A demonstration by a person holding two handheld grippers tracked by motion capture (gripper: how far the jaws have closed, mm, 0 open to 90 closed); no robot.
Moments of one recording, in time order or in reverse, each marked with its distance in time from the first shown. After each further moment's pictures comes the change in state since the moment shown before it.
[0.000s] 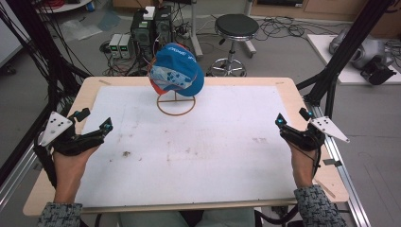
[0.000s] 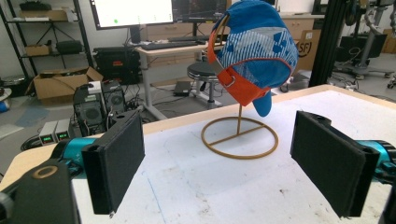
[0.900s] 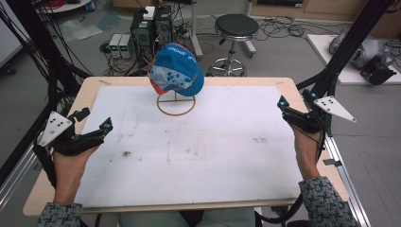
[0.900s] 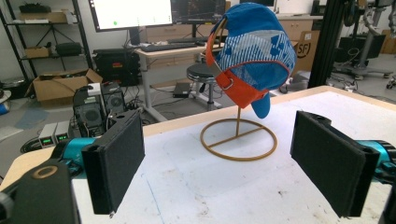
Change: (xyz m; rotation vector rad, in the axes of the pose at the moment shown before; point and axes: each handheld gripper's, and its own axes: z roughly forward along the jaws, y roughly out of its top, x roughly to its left) left arm -0.001 0.002 -0.001 -0.002 -0.004 0.007; right arm -0.002 0.050 0.022 -0.020 0.017 -0.041
